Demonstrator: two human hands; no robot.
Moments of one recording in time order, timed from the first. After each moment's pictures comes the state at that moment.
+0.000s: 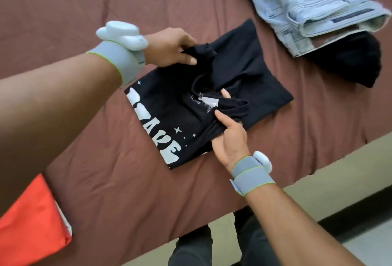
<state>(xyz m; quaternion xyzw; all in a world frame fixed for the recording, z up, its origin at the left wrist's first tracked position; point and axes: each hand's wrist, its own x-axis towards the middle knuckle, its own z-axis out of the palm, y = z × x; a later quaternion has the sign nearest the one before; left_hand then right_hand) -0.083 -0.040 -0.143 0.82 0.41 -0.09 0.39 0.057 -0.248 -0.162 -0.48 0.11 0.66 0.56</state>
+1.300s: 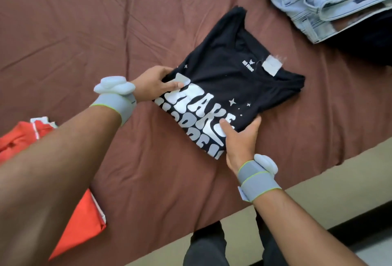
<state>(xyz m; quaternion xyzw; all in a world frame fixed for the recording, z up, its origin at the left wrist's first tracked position) -0.175 -0.120 -0.154 0.67 0.55 -0.07 0.50 0.020 -0.290 -0.167 -0.75 -0.08 0.50 0.42</state>
